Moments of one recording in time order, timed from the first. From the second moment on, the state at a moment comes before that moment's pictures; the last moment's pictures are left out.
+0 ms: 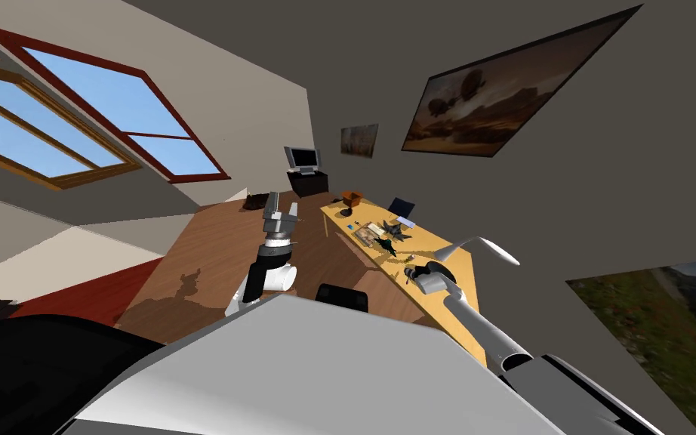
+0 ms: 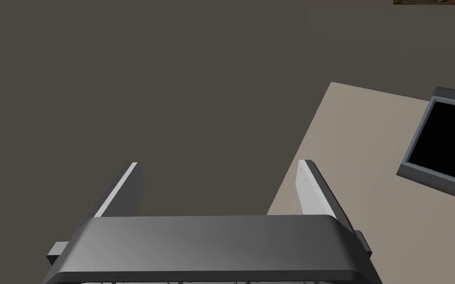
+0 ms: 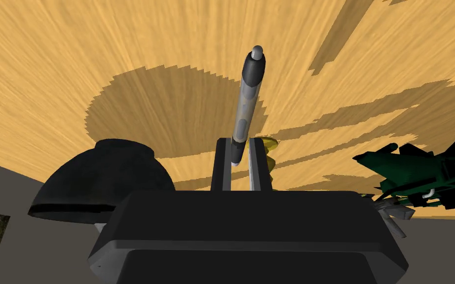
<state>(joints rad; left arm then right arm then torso) 0.50 0.02 -0.02 -2.33 0.04 -0.48 0.01 -0.14 -0.80 0.50 -1.16 -0.42 0.70 0.59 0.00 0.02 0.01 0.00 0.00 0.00</state>
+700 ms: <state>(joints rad) 0.50 0.02 -0.02 -2.33 0.04 -0.48 0.01 -0.21 -0.90 0.47 -1.15 -0.56 0.81 0.60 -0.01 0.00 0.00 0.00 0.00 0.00</state>
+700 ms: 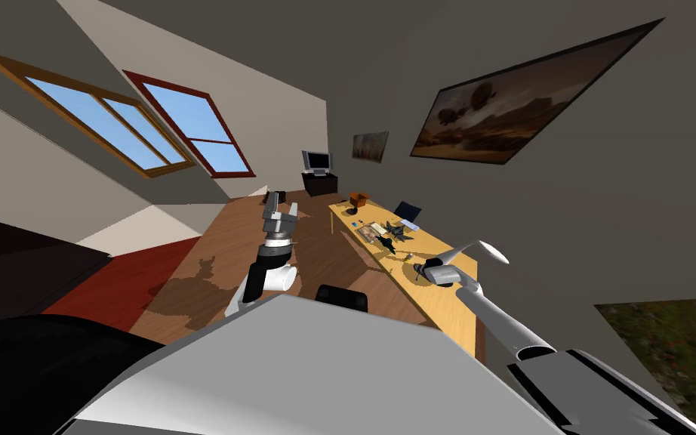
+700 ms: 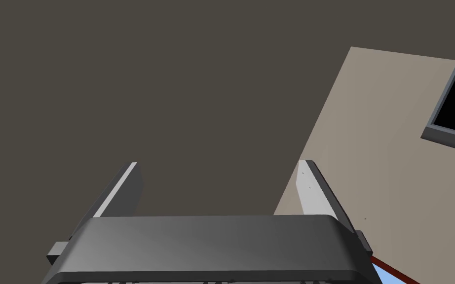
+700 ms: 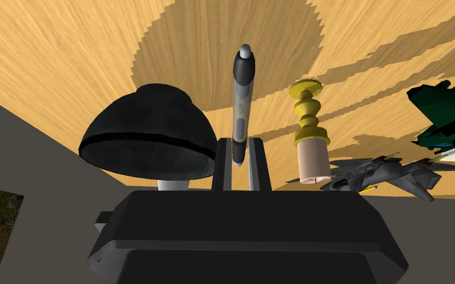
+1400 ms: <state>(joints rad) 0.50 0.02 -0.02 -2.33 0.04 -0.48 0.01 -0.23 -1.03 0.45 -1.20 -0.71 0.87 0.56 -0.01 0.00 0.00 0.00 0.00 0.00</state>
